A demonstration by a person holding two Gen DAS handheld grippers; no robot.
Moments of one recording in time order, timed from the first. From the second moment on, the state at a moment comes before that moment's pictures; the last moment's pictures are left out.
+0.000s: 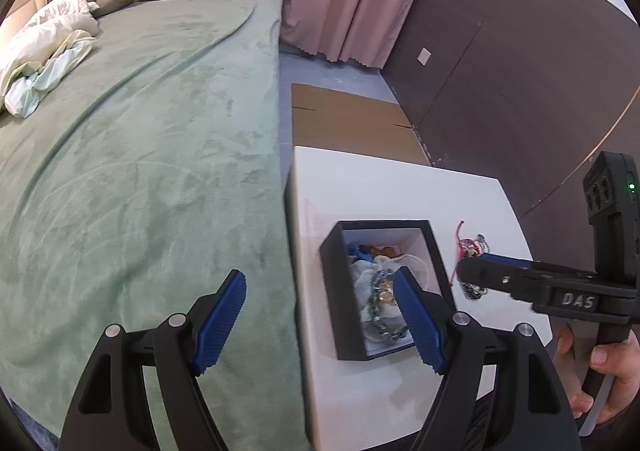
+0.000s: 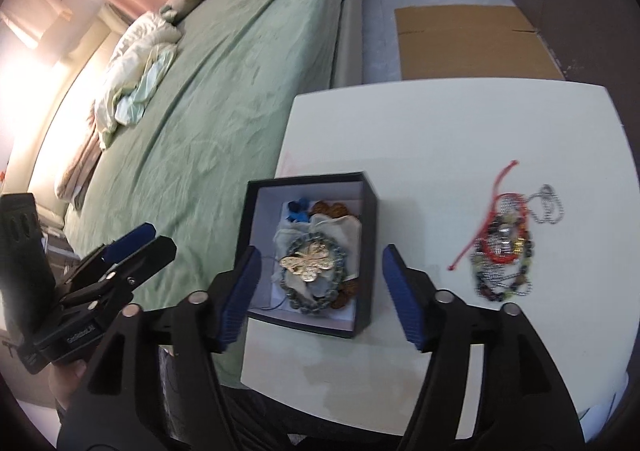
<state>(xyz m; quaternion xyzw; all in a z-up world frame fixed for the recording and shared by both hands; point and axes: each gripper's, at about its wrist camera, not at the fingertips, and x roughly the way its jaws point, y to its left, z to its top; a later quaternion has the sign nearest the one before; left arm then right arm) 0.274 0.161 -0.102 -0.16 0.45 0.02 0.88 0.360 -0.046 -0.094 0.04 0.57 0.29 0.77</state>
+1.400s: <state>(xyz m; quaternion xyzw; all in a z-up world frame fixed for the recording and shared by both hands) 0.406 -0.014 -0.157 -0.13 0.54 -0.09 0.83 0.361 -0.285 -0.102 0.20 0.54 0.13 0.81</state>
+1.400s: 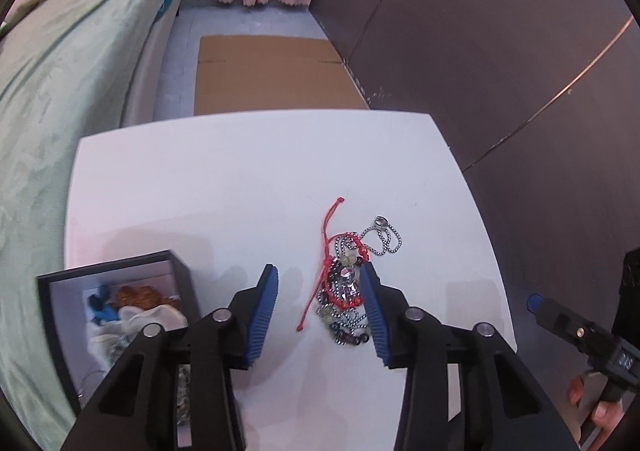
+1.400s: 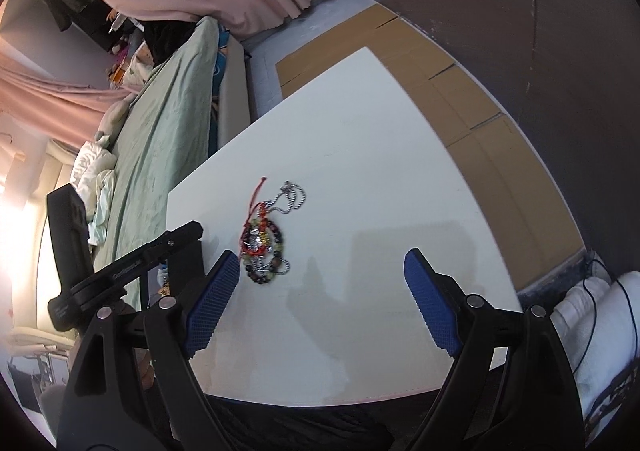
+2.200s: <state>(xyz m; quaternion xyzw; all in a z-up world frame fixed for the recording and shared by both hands) 0.445 -0.032 -0.207 -0.14 0.59 -0.06 0.79 0.373 -0.290 -0.116 0.21 0.55 0.12 0.80</state>
